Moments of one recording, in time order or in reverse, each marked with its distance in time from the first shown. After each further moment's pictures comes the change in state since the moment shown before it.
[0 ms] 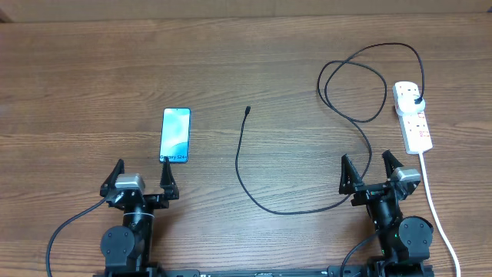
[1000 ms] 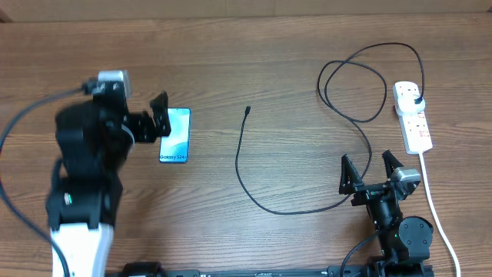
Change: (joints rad) left arm 0.000 1.013 1.041 -0.488 0.154 0.008; right arm 0.000 0.000 0.000 0.000 0.000 0.000
